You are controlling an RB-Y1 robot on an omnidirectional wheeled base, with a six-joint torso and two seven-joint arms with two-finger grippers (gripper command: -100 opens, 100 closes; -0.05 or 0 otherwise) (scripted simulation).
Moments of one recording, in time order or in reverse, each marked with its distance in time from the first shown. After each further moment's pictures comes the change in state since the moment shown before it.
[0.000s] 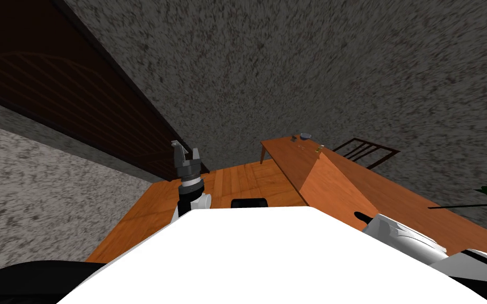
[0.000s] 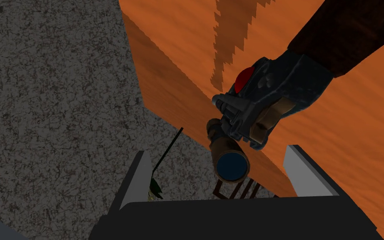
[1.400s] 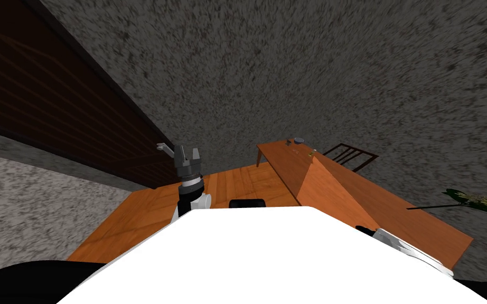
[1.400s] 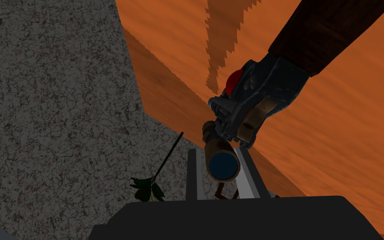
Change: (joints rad) left arm 0.000 0.000 0.000 0.000 0.000 0.000 0.000; right arm 0.111 0.109 -0.175 -0.020 0.198 -0.102 -0.022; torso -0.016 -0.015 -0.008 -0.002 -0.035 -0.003
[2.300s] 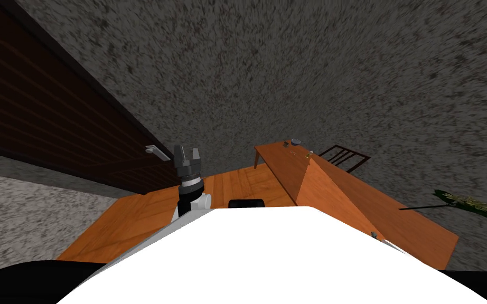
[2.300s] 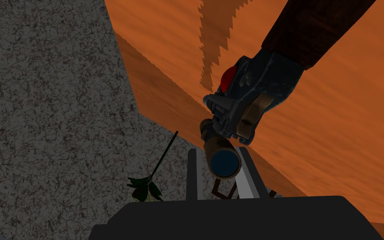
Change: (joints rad) left arm 0.000 0.000 0.000 0.000 0.000 0.000 0.000; right arm 0.174 0.053 -0.110 -0.224 0.070 0.013 0.012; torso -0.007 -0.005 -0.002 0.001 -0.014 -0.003
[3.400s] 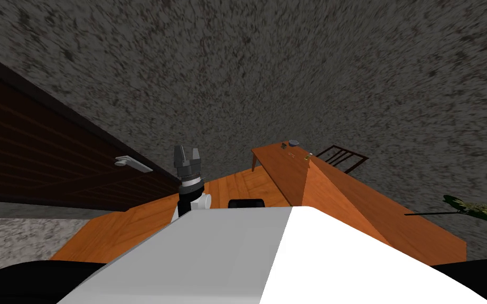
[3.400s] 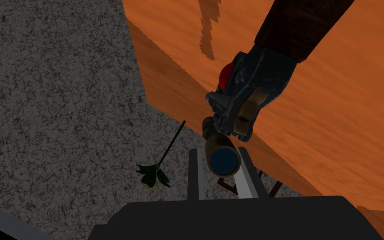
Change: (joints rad) left arm 0.000 0.000 0.000 0.000 0.000 0.000 0.000; right arm 0.299 0.161 -0.293 -0.263 0.279 -0.092 -0.005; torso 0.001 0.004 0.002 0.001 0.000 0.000
